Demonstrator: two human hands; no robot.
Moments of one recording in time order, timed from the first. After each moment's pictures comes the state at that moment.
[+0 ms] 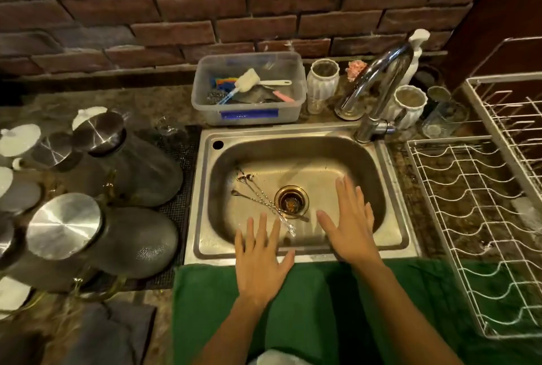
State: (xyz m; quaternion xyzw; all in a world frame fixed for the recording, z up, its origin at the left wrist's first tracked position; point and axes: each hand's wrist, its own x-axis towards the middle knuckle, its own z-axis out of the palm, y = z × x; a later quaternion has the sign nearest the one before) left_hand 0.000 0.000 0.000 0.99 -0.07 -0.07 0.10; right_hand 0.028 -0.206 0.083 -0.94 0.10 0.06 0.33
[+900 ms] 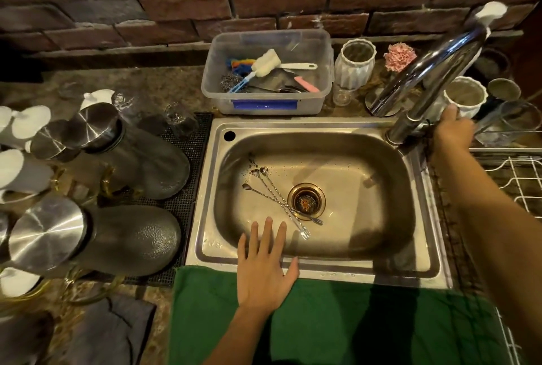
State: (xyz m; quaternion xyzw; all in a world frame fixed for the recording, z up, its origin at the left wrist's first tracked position) left_hand 0.004 0.001 -0.006 0.99 -0.06 -0.11 0.05; right_hand 0.264 -0.372 0.063 -0.72 0.43 -0.13 0.53
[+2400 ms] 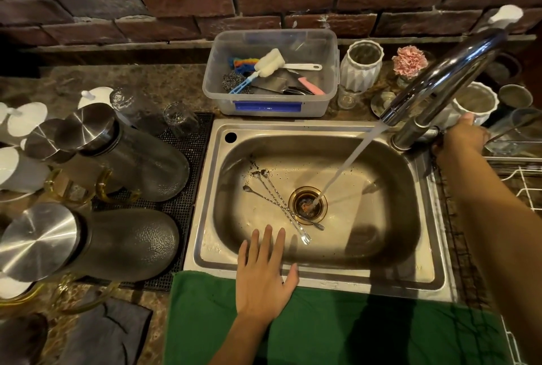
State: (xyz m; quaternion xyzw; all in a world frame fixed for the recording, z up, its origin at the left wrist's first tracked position) left_hand 0.002 0.000 -0.008 0.99 -0.04 -0.10 0.09; right_hand 0.269 -0.362 0.081 -0.56 0.55 -0.15 0.60
